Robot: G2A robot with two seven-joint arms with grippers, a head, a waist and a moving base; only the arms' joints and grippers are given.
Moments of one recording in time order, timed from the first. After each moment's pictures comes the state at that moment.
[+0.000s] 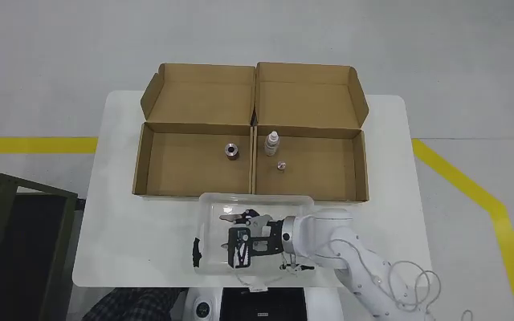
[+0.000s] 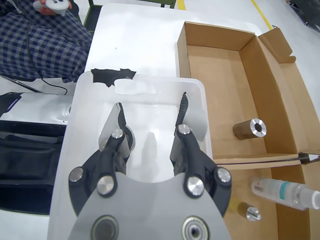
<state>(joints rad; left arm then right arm) -0.01 -0.37 -0.75 -1.25 2.03 -0.40 0.22 -1.25 -1.27 0.93 -1.94 -1.44 -0.90 0.48</state>
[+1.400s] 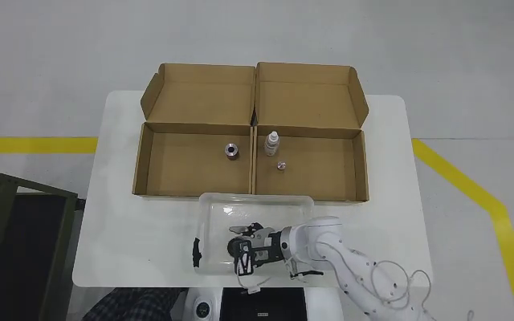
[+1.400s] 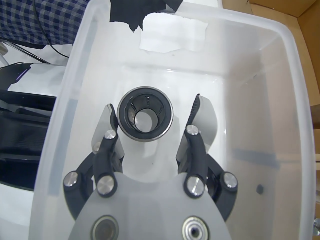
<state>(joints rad) -0.01 -0.37 -0.75 -1.25 2.03 -0.40 0.22 -1.23 -1.23 0.84 -1.77 -1.58 -0.91 0.34</state>
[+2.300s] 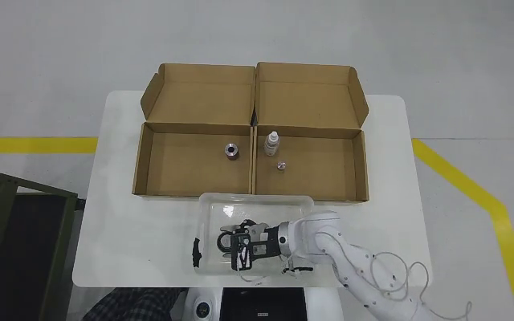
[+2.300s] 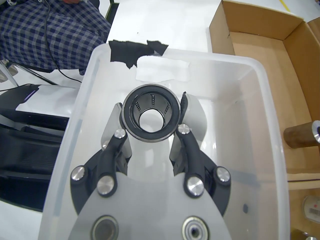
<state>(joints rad) -0.01 -0.37 -0.75 -1.25 2.03 -0.40 0.22 -1.18 -1.23 0.83 -1.77 -1.47 -0.88 0.26</state>
